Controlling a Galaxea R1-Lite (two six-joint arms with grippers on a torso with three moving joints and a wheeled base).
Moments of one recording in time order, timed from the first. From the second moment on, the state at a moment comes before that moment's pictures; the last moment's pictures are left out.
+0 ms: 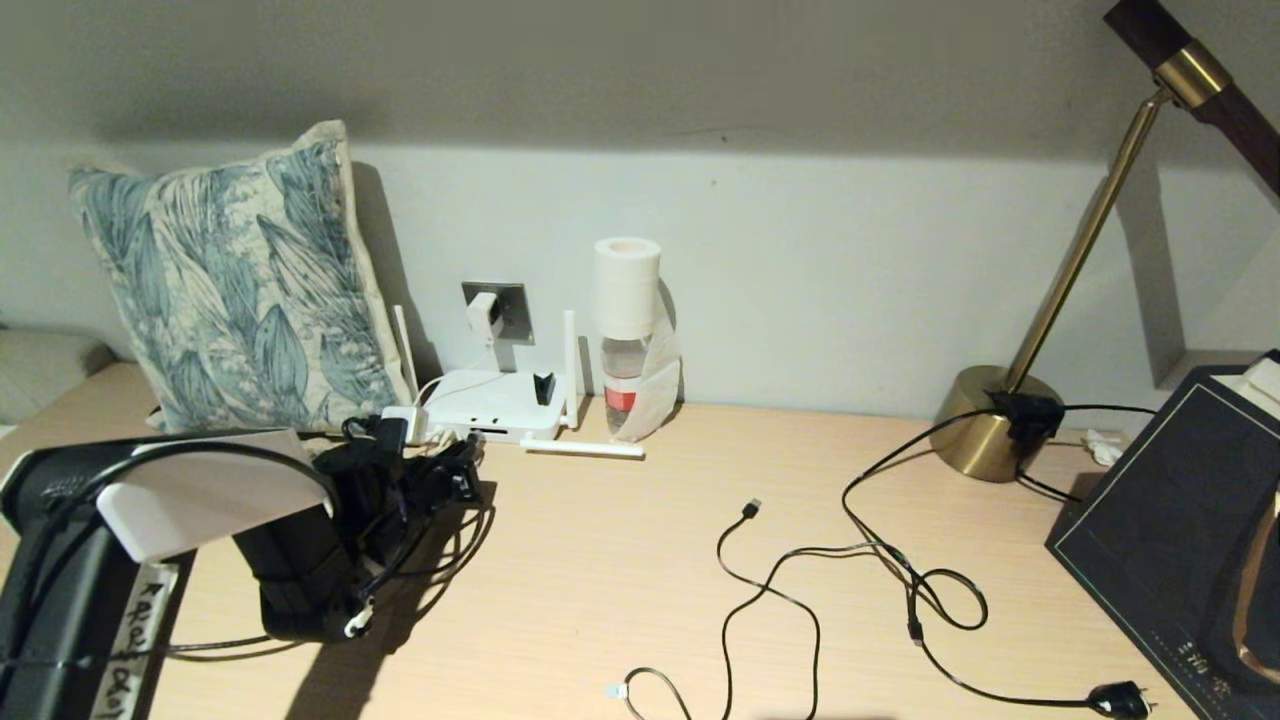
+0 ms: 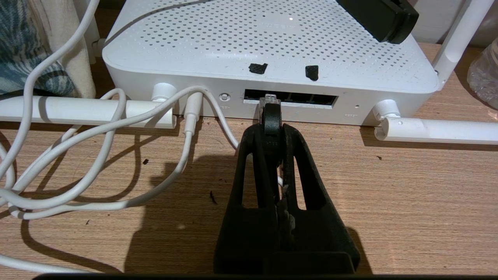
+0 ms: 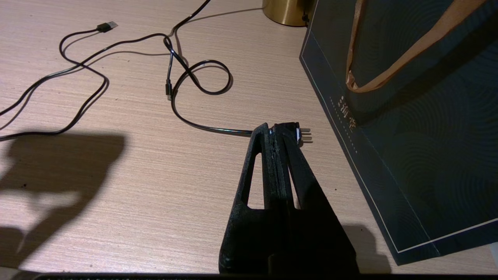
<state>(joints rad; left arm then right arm) -0.10 2.47 -0.87 -1.52 -0.08 -0.02 0.00 0.00 -0.09 0.22 -0.01 -0.04</state>
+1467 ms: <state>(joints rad) -0.09 2.47 -0.90 -1.52 -0.08 -0.02 0.00 0.00 -0.09 0.22 -0.01 -0.04</state>
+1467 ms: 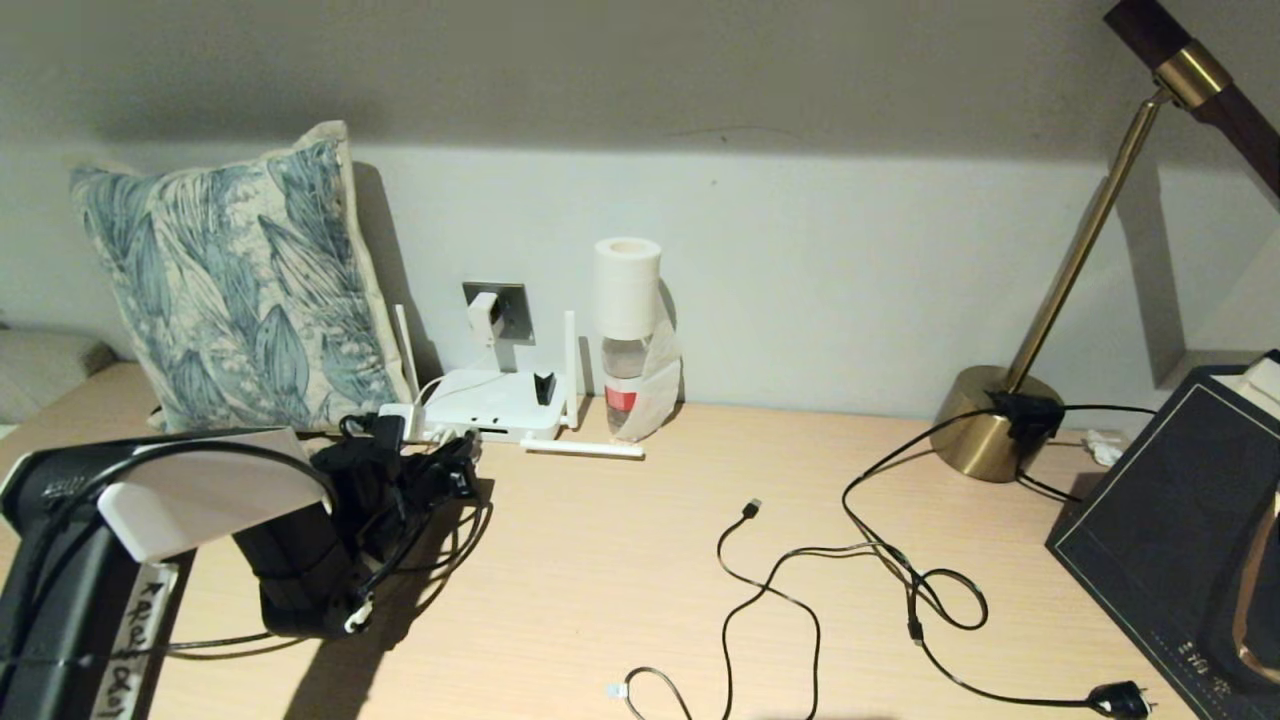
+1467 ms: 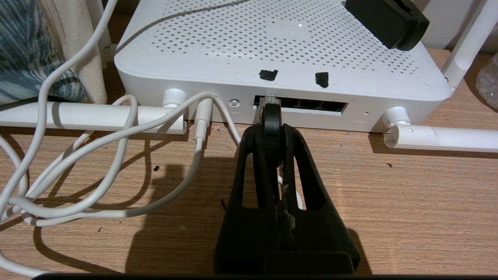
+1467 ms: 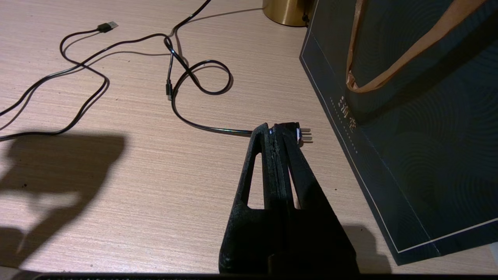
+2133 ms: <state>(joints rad) -0.09 2.49 -0.92 -1.52 -0.08 -0.02 0.00 0.00 -0.09 0.22 -0.01 -0.04</state>
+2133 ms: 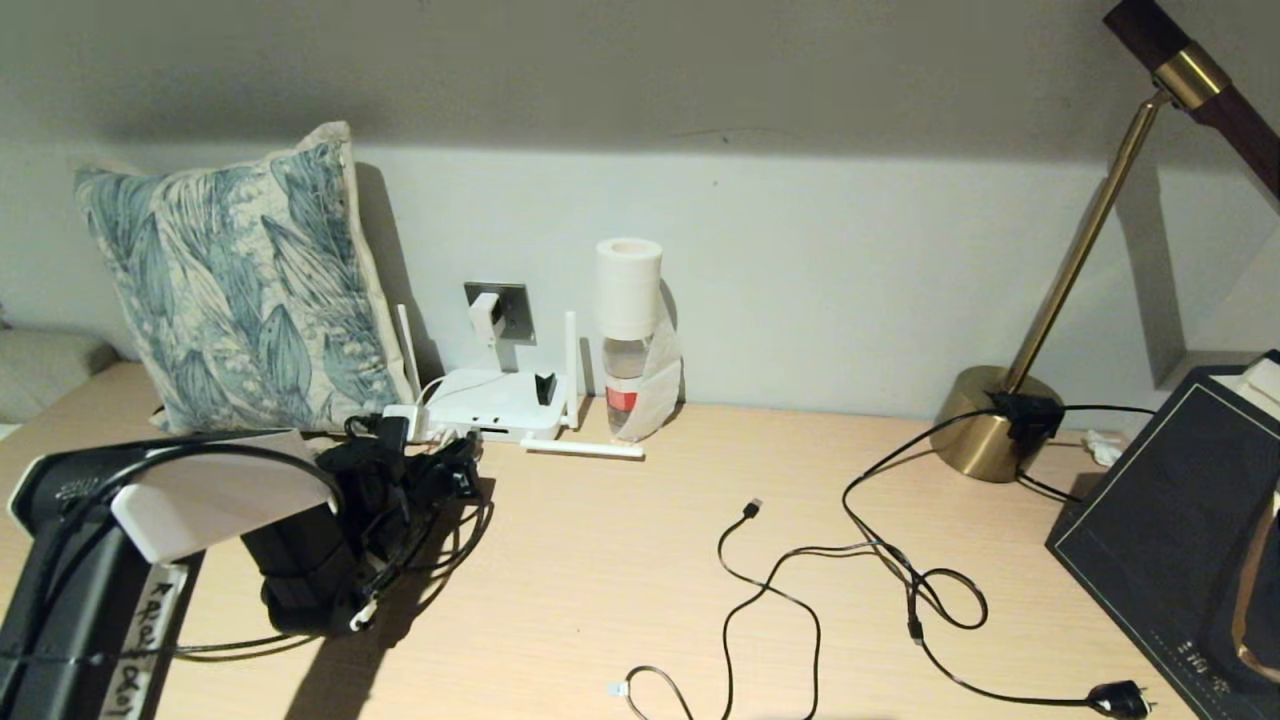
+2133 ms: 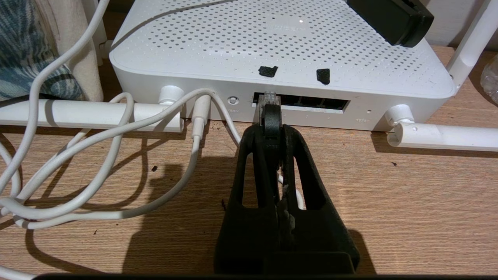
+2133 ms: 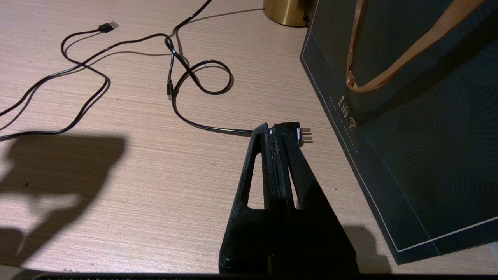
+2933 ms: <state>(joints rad) -0.09 2.50 -0.91 -1.52 -0.08 -0.02 0.00 0.00 -0.09 0.22 -0.01 -0.04</state>
